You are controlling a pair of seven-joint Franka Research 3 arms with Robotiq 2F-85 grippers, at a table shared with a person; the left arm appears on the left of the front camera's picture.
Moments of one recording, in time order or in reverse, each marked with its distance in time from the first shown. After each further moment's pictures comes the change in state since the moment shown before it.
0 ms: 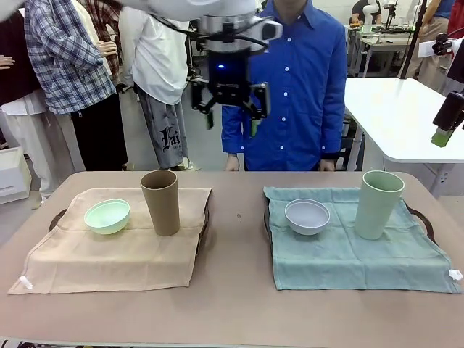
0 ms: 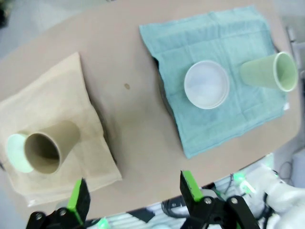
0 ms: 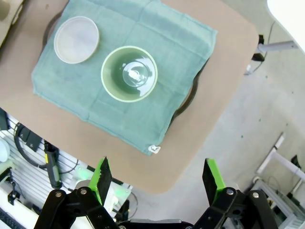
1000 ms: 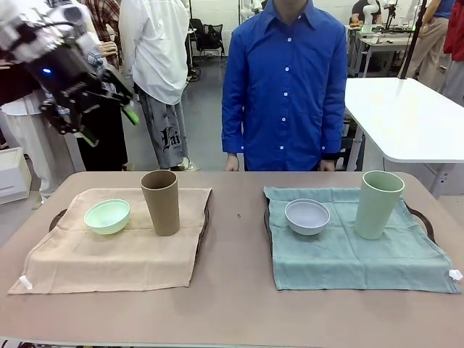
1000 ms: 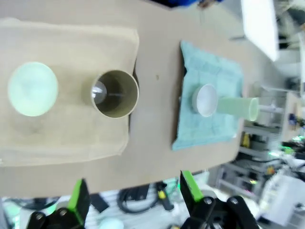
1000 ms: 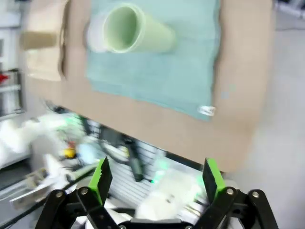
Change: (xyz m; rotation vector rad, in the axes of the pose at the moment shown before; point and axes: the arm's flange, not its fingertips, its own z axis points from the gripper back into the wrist) left arm -0.128 0.254 0.021 -0.415 -0.069 0.481; right arm -0.136 -0.103 -0.025 0.557 -0.065 -0.430
